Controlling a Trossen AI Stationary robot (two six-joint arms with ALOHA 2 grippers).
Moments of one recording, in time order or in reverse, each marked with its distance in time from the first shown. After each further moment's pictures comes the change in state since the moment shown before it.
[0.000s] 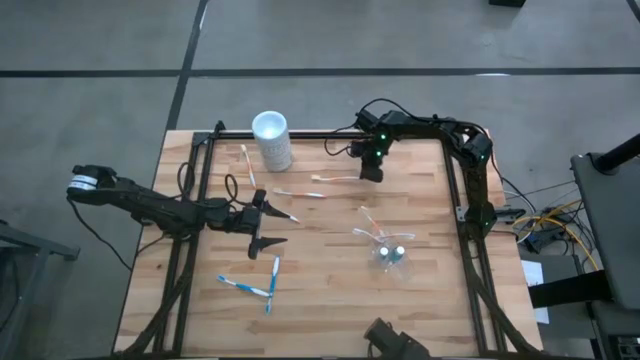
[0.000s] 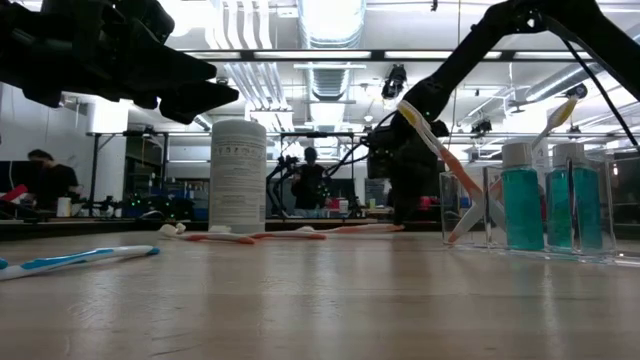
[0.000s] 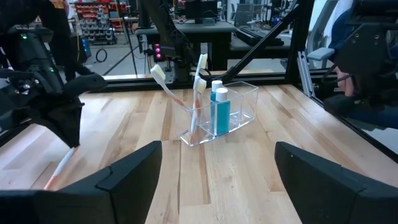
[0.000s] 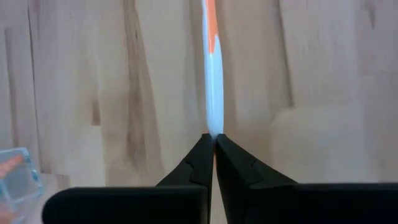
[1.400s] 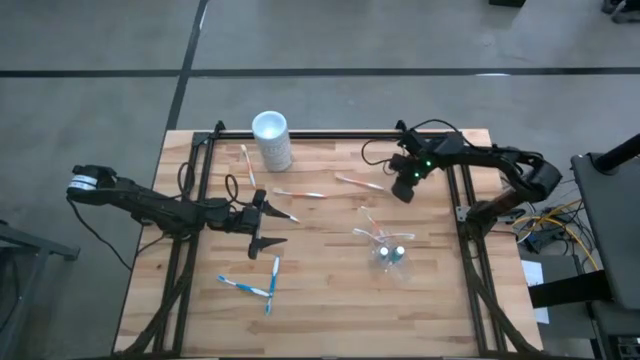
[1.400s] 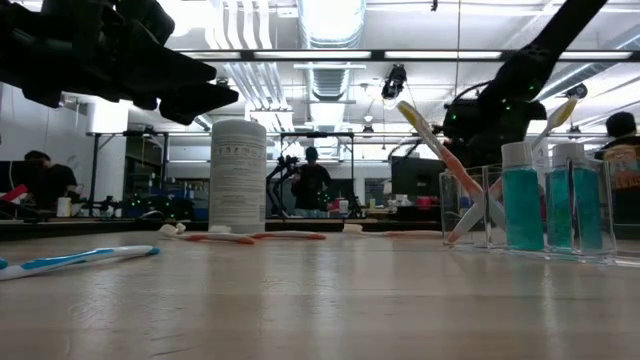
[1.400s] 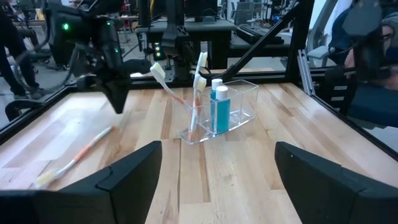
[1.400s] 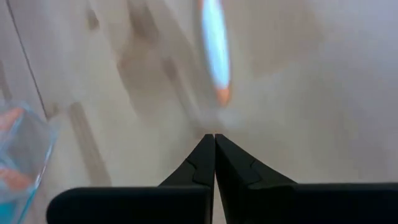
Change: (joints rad) left arm 0.000 0.000 0.000 -0.006 0.000 0.000; right arm -0.057 -0.592 -0.714 0.349 0.109 0.325
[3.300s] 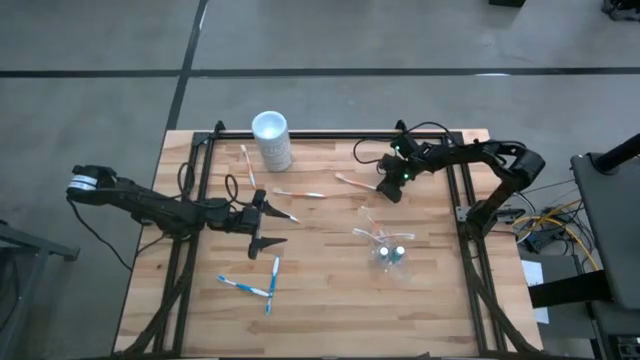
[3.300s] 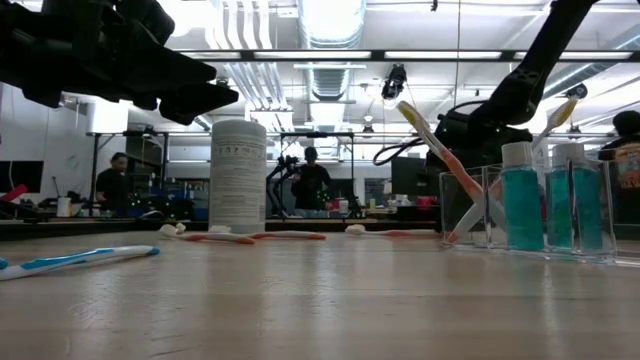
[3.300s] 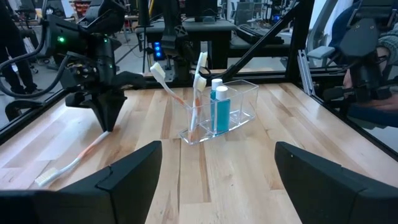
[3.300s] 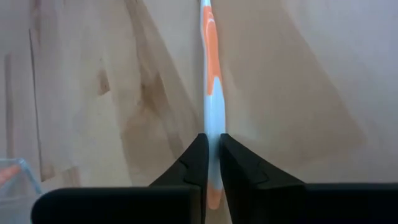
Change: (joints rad) left arm 0.000 0.000 0.000 0.000 0.000 0.000; right arm 0.021 0.187 -0.048 0.336 -0.096 0.030
